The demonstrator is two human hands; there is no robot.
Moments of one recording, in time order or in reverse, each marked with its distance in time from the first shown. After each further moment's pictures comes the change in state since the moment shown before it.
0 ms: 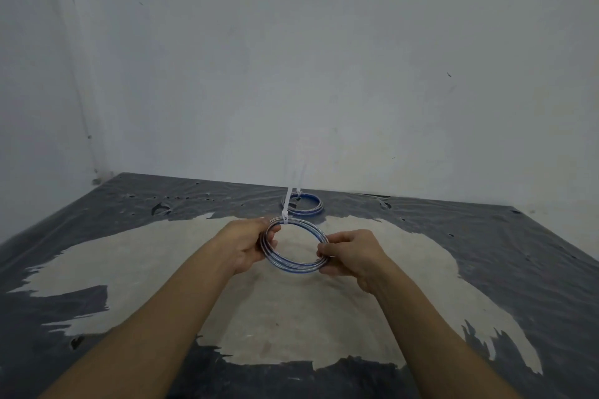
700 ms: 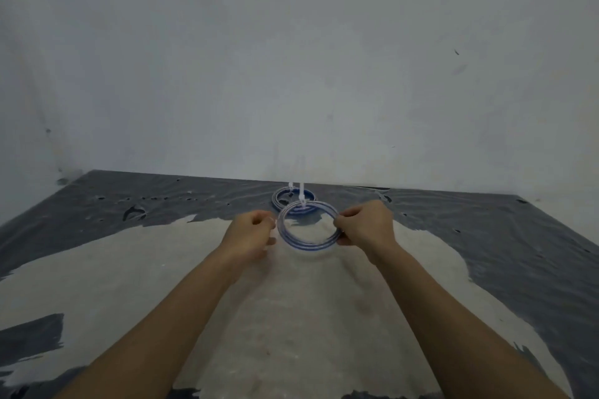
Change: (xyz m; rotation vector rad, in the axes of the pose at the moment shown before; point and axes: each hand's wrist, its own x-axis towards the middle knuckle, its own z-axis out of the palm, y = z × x) left_hand 0.044 -0.007 0.016 0.496 0.063 0.261; right_hand 0.067 -0.021 -0.020 -0.230 0.289 -0.154
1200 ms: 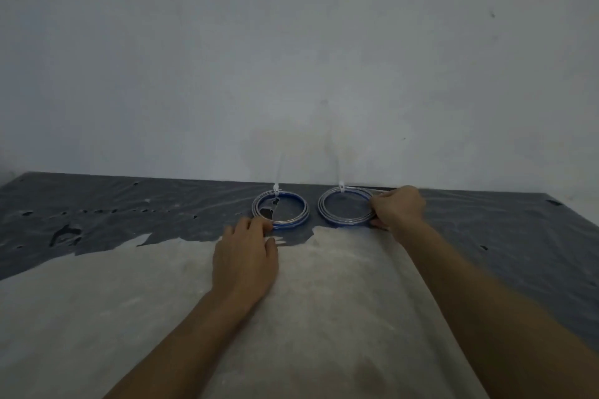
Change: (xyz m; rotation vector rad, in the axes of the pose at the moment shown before) left_hand 0.078 -0.039 0.054 0.775 0.255 0.426; right_hand 0.166 0.042 -0.010 -0.041 0.264 0.188
